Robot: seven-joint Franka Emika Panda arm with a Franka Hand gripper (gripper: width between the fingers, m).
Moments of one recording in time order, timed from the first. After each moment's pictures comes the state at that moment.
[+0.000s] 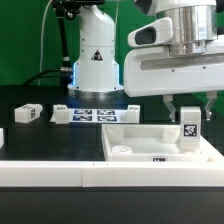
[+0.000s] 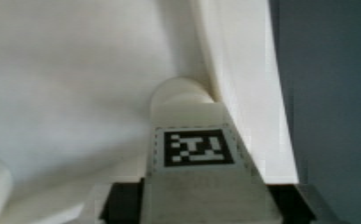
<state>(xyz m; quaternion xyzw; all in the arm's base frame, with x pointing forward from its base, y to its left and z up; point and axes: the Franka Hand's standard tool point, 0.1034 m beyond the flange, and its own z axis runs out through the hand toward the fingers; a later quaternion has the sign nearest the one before) 0.599 0.116 0.078 -0.97 0.22 -0.04 0.07</state>
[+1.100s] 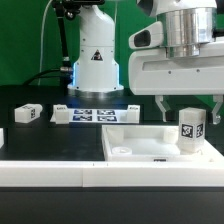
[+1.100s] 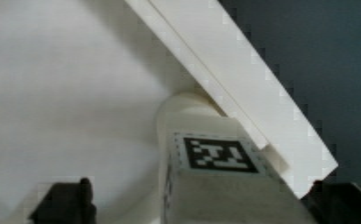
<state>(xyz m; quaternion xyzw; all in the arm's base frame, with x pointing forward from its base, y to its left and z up) 0.598 0.114 0.075 -0.95 0.29 -0.04 0.07</state>
